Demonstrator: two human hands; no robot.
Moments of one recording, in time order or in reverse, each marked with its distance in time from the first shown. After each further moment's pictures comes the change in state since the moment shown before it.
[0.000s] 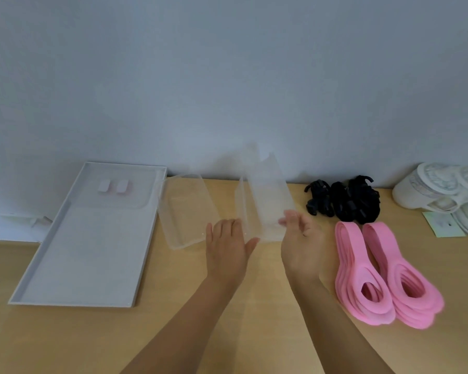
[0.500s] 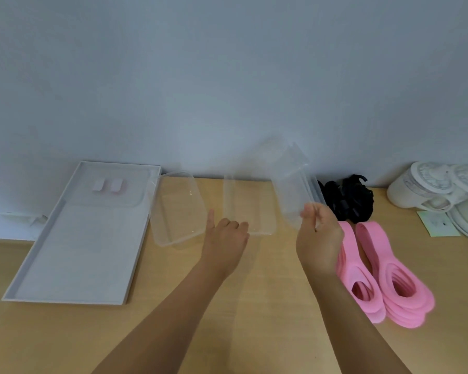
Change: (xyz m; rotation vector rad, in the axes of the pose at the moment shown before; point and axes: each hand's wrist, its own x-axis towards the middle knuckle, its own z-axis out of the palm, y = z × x) left_hand 0.015 0.005 -0.007 0.250 -0.123 0.274; right_hand 0.032 0.023 -0.034 -0.223 0.093 -0.240
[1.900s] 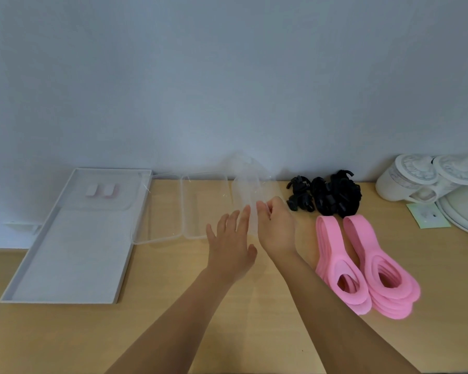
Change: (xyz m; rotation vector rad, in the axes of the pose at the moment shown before) left_hand -0.003 0.047 -0.001 -0.299 -0.108 -0.199; right_hand 0.007 -0.005 0.027 -0.105 -0.306 0.067
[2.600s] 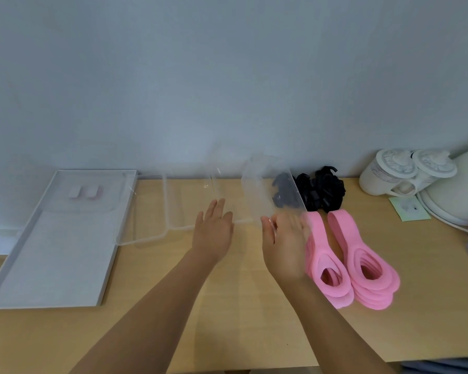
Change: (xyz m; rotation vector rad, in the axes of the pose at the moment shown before) left_hand 0.031 -0.004 -0.006 0.164 -0.091 0.027; right_hand -0.026 0.047 -0.027 -0.184 0.269 -0.354
